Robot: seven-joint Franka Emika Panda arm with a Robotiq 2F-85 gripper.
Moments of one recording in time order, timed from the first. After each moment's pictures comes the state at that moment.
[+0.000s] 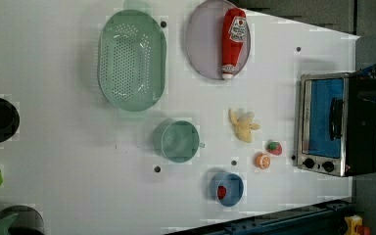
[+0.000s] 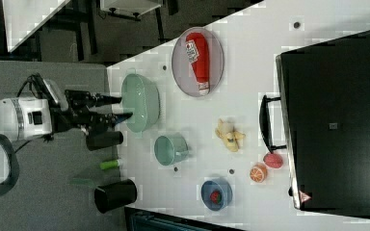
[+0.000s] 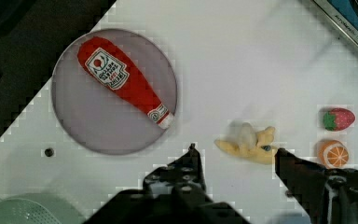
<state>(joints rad) -0.01 -0.03 0.00 -1.78 0.00 0.20 0.06</state>
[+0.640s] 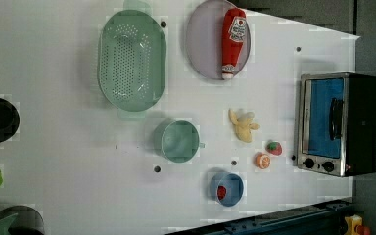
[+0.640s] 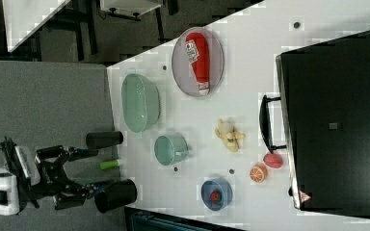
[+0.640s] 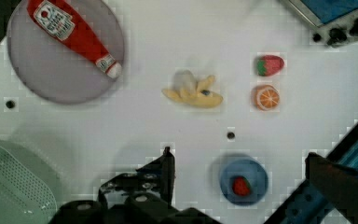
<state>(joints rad) -0.03 -0.36 0.01 -1.96 0.01 0.04 0.06</state>
